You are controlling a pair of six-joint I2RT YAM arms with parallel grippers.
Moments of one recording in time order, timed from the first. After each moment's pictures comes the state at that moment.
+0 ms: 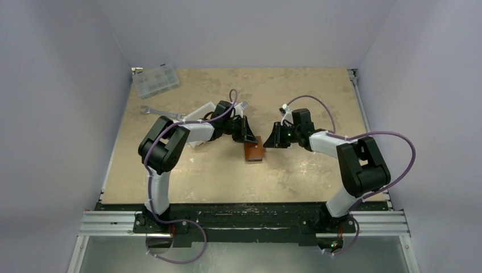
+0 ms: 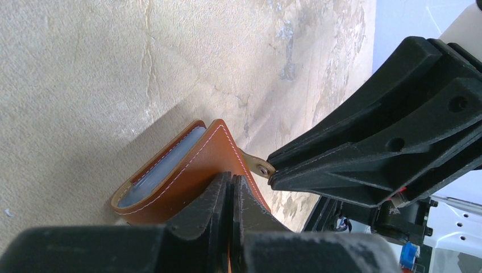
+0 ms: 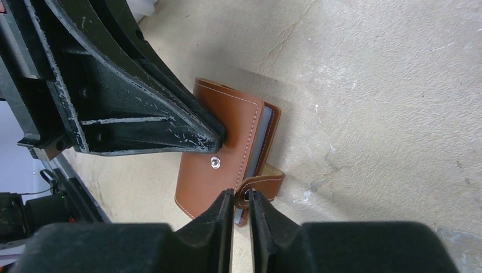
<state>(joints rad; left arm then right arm) -0.55 2.03 1.16 0.16 0.62 -0.69 0.31 1.64 0.79 0.04 -0.56 0.42</state>
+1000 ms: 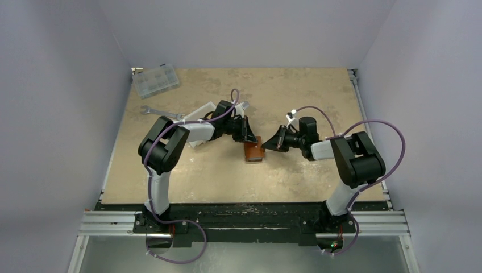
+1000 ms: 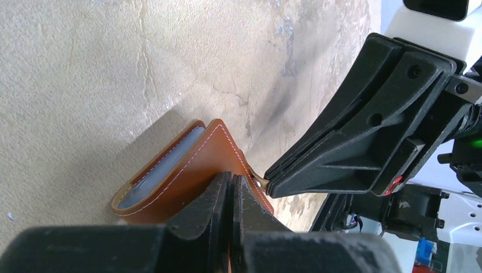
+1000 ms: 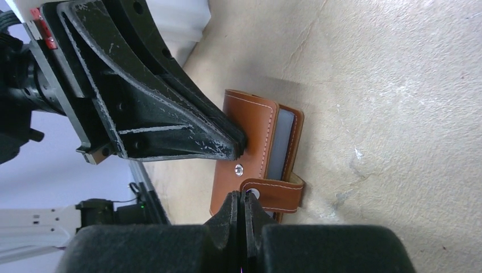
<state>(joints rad) -0.55 2.03 1.17 0.14 0.62 -0.65 0.26 1.72 0.61 0.50 -0.75 0.72</state>
